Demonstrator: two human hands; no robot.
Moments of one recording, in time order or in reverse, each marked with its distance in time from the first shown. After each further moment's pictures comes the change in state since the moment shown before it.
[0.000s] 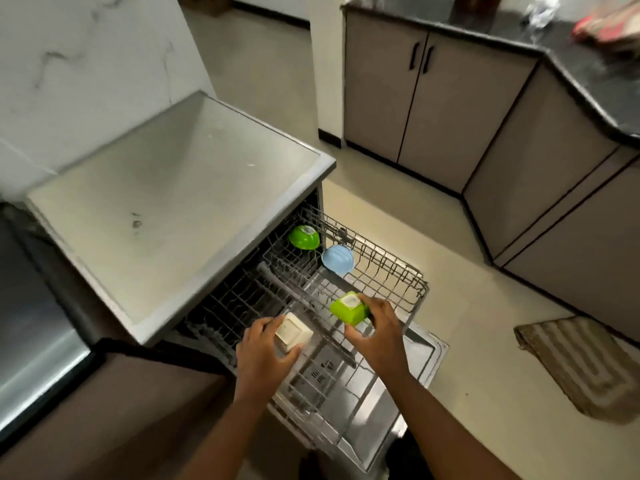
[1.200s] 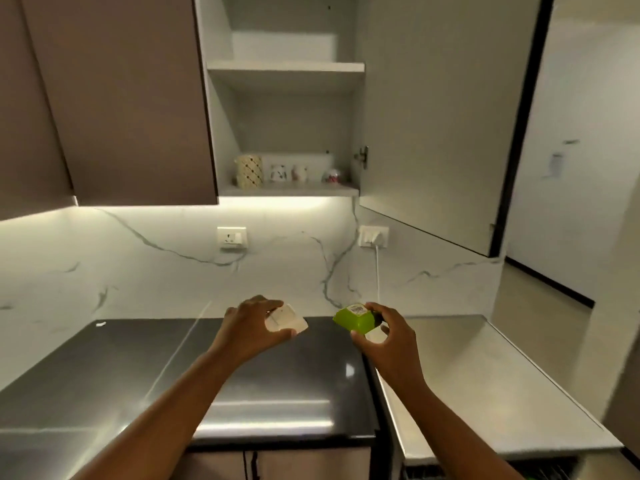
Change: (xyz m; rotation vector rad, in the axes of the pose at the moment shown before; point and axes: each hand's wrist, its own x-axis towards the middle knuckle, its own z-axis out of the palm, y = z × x) left_hand -0.294 -0.133 -0.533 0.163 0.711 -0.356; right_hand -0.132 -0.553 0.082 0.416 -0.412 -0.847
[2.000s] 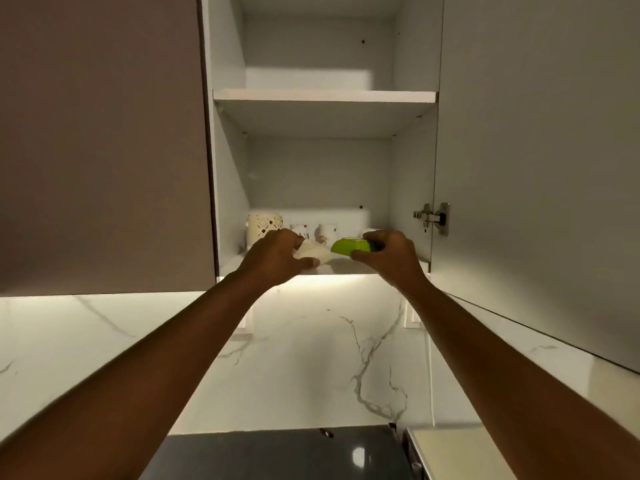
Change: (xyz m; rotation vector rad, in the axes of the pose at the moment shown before) left_hand 0.363 -0.066 -0.092 -0.026 0.119 0.100; right_hand 0.404 -0.064 0.137 -0.124 0.013 -0.055
